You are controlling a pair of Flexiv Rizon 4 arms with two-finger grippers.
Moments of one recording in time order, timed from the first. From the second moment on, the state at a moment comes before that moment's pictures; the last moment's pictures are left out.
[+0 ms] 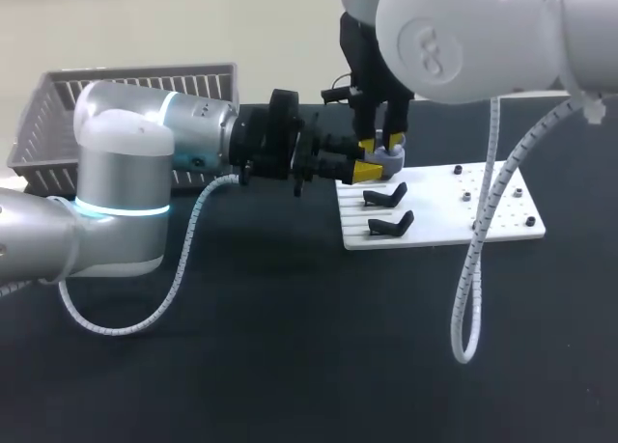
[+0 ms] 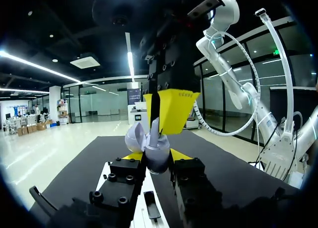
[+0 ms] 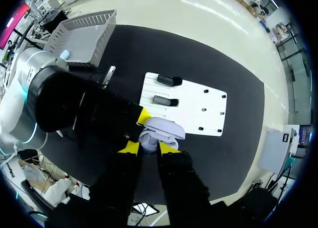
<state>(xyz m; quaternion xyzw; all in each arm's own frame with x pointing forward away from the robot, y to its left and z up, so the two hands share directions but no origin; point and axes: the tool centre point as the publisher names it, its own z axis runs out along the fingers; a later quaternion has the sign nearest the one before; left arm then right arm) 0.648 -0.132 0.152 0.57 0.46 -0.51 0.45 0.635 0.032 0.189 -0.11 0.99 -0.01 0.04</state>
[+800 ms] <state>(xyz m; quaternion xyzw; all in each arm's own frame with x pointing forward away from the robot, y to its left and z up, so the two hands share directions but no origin) 0.649 -0.132 0.151 0.57 0.46 -0.51 0.45 0.644 0.030 0.216 -0.10 0.99 0.06 0.03</state>
